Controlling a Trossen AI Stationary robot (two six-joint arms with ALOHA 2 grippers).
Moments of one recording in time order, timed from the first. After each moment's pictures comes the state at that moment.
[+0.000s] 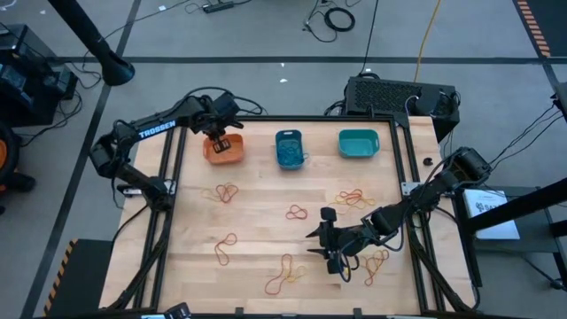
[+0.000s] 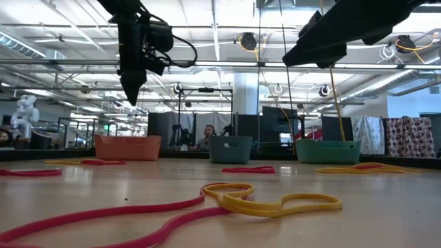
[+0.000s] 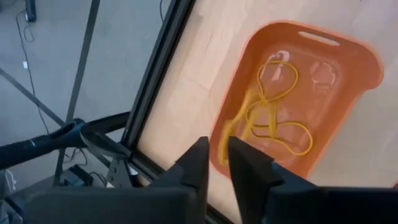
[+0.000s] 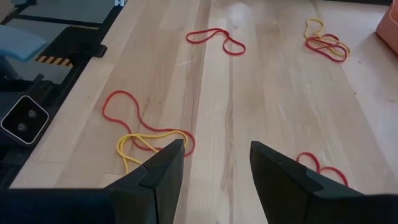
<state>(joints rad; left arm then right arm) 0.66 1.48 1.24 -1.08 -0.35 0.24 0.53 1.53 0.83 0.09 0.37 0.28</state>
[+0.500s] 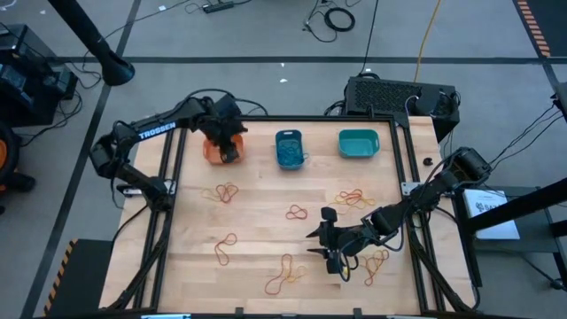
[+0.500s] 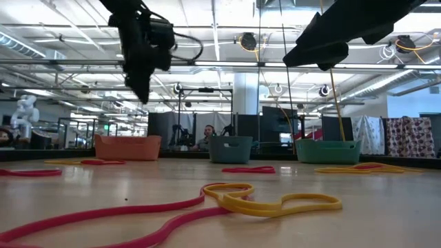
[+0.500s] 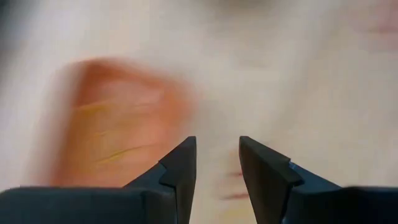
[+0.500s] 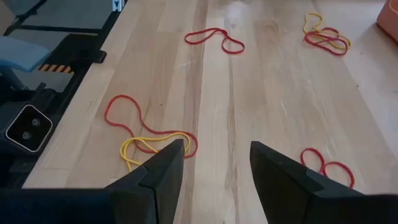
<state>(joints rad) 0.61 1.48 1.24 -1.08 0.23 0.14 0.53 1.53 0.83 0.09 0.37 0.33</state>
